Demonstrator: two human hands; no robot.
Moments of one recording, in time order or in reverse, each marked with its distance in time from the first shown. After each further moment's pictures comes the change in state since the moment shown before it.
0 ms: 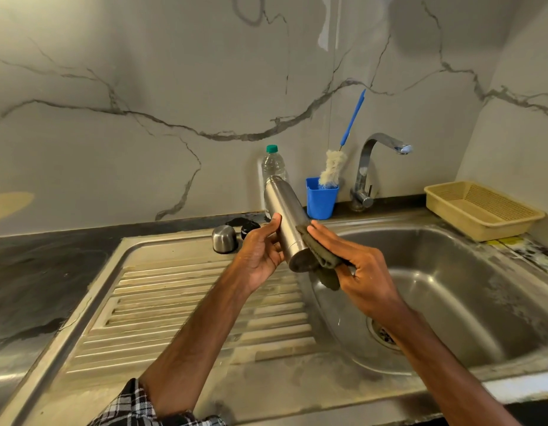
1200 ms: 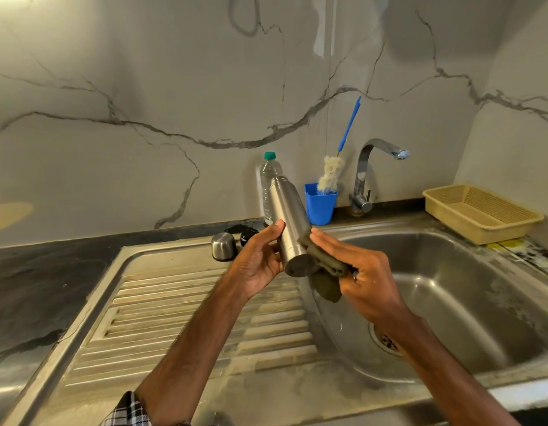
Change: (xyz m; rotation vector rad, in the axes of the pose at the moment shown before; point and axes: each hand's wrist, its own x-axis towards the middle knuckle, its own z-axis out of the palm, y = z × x) left_hand 0.002 0.004 -0.005 0.011 -0.151 -0.036; right_hand 0.001 -0.002 -0.003 -0.006 0.074 0.012
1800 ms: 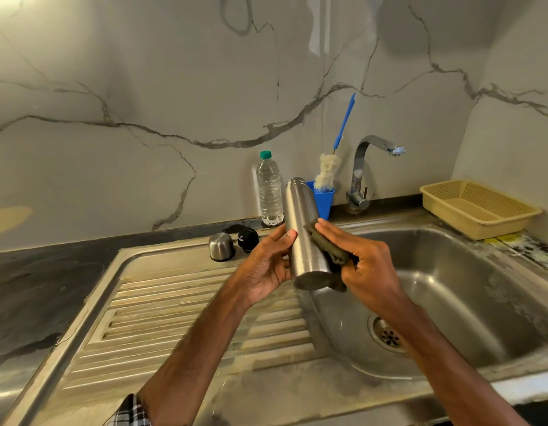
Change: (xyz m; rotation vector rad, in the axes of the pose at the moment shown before) left_hand -0.004 -0.015 0.009 0.125 -0.172 -0.019; right_hand 0.006 0.012 -0.007 -0.026 0.058 0.044
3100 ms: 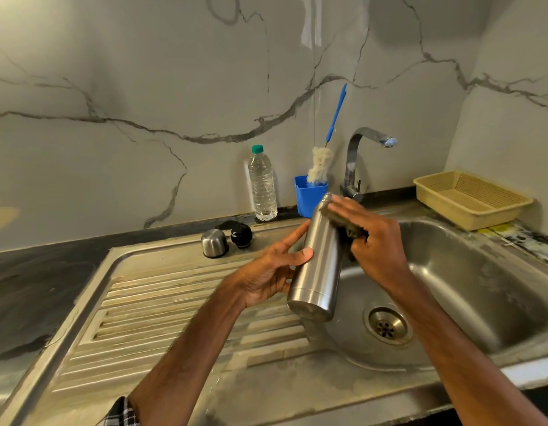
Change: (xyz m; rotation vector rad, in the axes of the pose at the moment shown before) left_hand -0.005 -0.007 0.011 0.261 -0.166 -0.156; right_hand 0.015 0.027 -0.019 -0.141 0.079 0.046
